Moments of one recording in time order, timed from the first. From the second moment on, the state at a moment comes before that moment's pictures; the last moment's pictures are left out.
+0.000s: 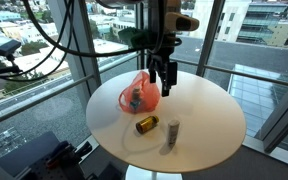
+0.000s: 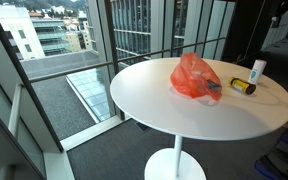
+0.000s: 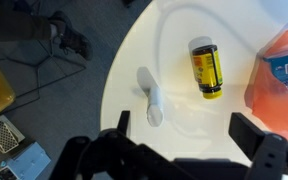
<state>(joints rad) -0.19 -0.15 -0.17 -2.17 -0.11 1.98 0.23</state>
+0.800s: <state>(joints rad) -0.22 0.00 -0.22 -2.09 -0.11 2.06 0.23</state>
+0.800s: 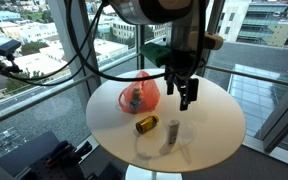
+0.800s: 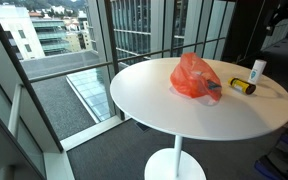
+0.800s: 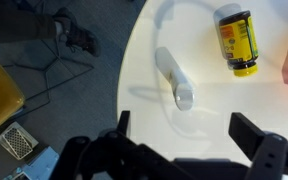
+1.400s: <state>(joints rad) -0.22 0.09 -0.22 -2.10 -0.11 2.17 0.23</state>
